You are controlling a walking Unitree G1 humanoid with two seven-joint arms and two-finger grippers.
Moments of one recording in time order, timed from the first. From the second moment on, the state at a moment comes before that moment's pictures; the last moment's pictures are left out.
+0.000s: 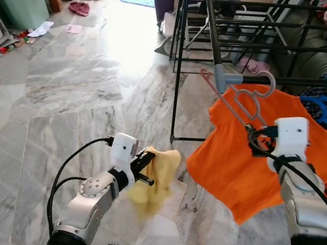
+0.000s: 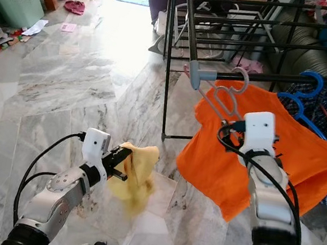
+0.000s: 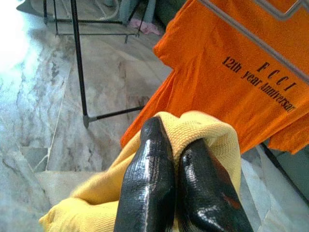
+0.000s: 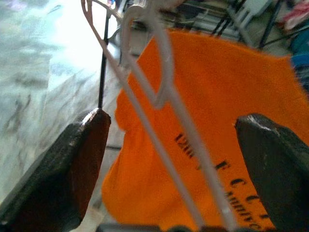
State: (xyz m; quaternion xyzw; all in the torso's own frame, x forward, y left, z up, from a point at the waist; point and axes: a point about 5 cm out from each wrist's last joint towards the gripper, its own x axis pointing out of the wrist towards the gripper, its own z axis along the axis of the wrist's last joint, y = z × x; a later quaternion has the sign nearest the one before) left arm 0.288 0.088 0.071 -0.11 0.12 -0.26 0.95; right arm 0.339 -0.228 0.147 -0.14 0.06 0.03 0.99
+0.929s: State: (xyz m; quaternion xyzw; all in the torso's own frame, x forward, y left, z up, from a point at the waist) left arm 0.283 0.093 0.070 -0.09 0.13 -0.26 0.95; right arm 0.358 -0.240 0.143 -0.14 0.10 0.08 0.98
